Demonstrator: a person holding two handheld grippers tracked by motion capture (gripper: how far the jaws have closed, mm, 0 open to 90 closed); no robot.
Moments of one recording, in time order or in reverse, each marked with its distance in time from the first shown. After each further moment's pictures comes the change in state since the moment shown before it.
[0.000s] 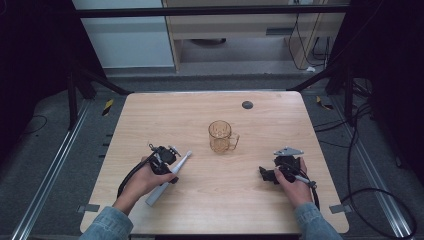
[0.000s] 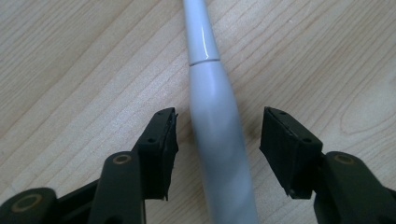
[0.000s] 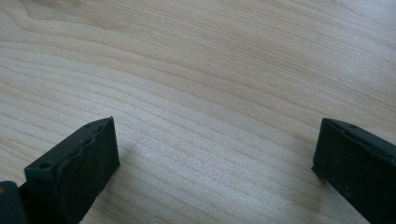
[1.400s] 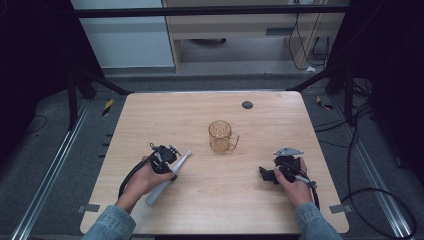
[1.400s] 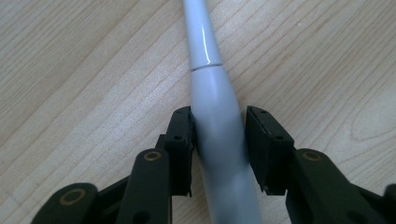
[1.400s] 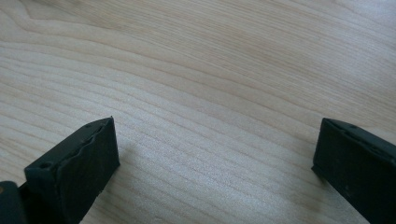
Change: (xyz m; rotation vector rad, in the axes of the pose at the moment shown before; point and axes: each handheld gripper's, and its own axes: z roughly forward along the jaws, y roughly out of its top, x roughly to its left) left arm 0.003 0.003 0.004 -0.001 0.000 0.008; right arm 0.000 0.000 0.000 0.001 0.002 0.003
